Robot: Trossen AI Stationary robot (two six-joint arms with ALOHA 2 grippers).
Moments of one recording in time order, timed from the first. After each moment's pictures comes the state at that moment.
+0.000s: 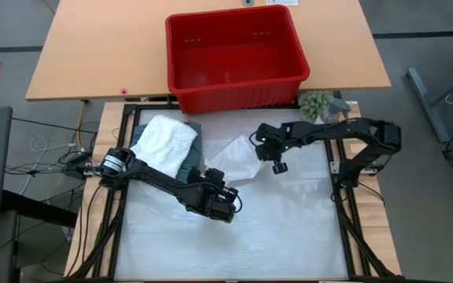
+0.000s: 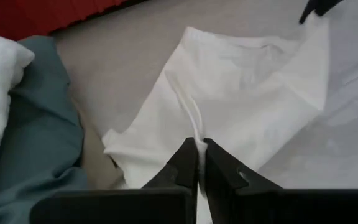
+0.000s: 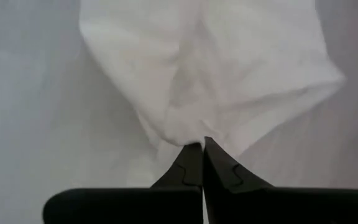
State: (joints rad) left arm -0.31 2.00 1.47 -0.83 -0.95 -1.31; right arm -0.26 1.51 0.97 -0.63 0.02 -0.59
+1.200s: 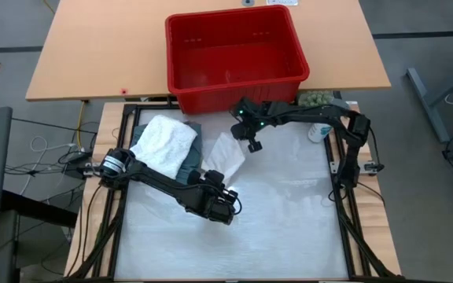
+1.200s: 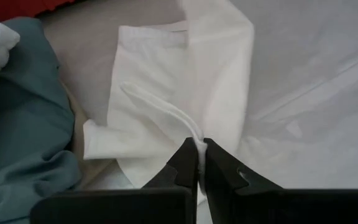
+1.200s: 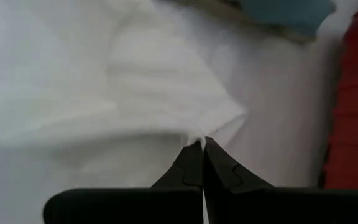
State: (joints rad) left arm -0.33 2.00 1.47 -0.83 -0.89 -1.32; right arm -0.41 1.84 1.39 -0.55 -0.13 -0.85
